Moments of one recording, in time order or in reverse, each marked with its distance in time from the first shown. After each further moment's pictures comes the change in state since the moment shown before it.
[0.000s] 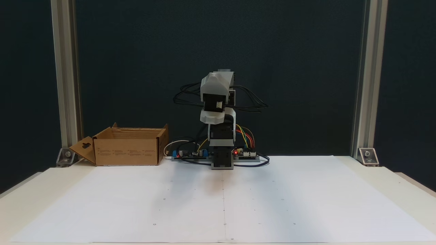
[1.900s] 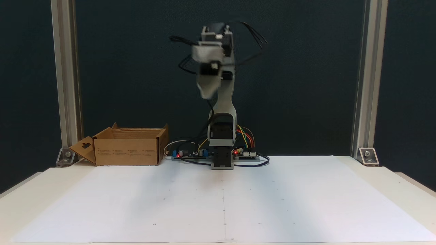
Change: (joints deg) arm 1.1 -10.8 -56.0 86.2 0.4
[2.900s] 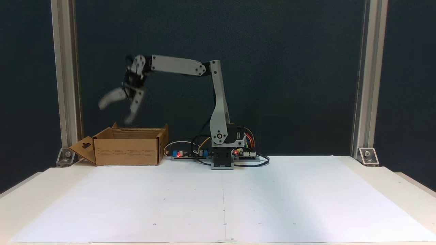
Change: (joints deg) arm 91.5 -34.8 -19.1 1.0 -8.1
